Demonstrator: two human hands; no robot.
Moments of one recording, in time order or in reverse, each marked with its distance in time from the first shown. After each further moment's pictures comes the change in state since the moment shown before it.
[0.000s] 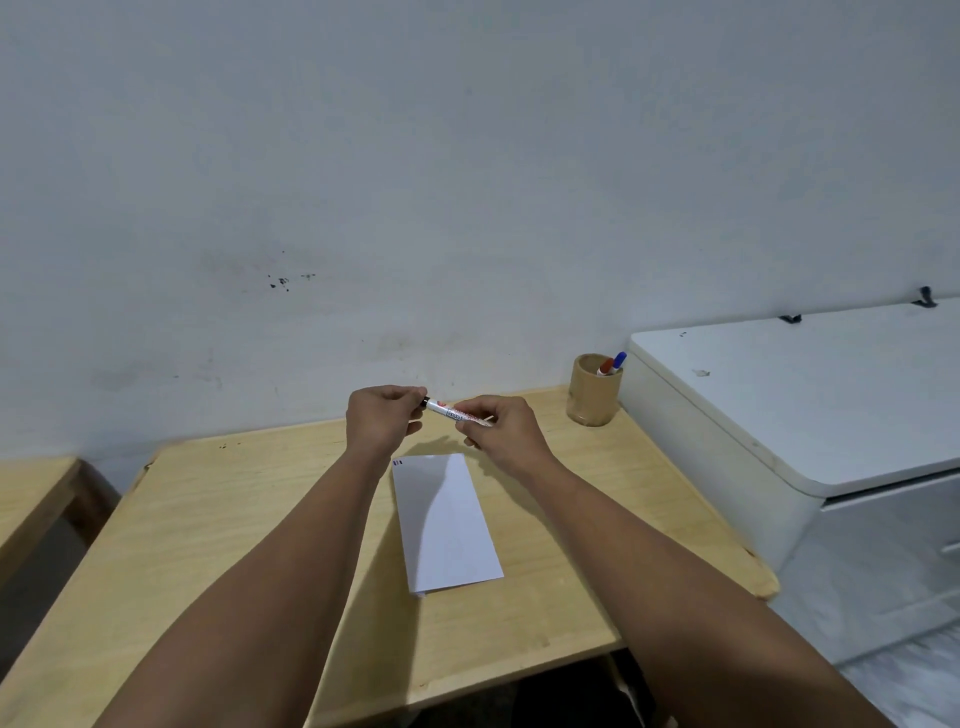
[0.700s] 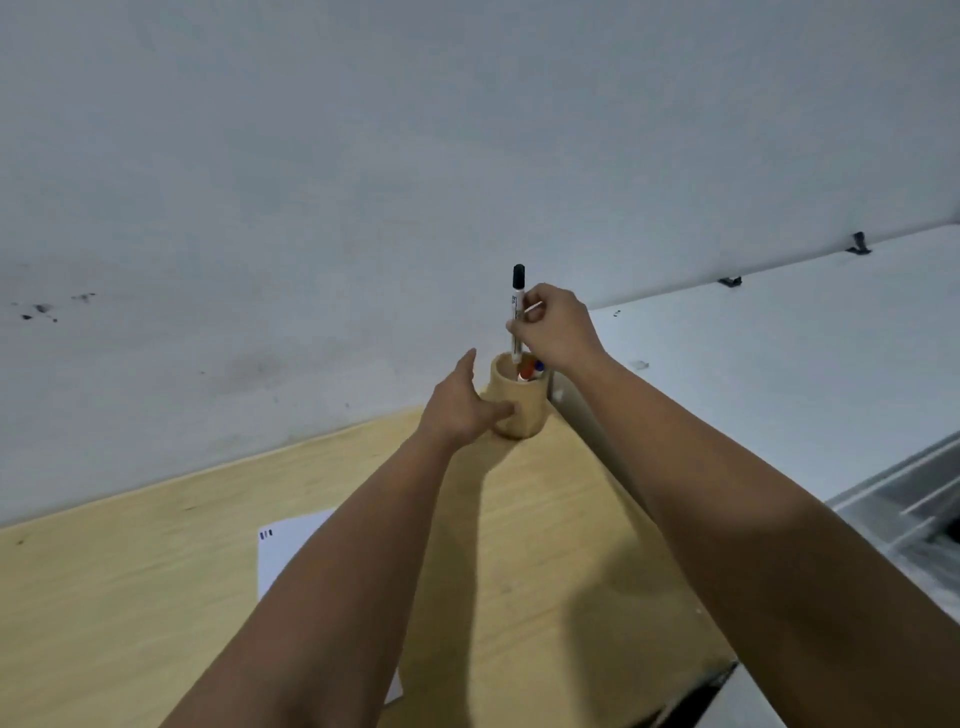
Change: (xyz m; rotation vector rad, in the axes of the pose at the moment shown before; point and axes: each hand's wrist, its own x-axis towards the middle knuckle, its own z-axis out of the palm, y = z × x) left_hand 0.052 -0.017 0.231 0.577 -0.512 0.204; right_hand 0.128 0.005 -0.198 -0.443 0.328 0.092
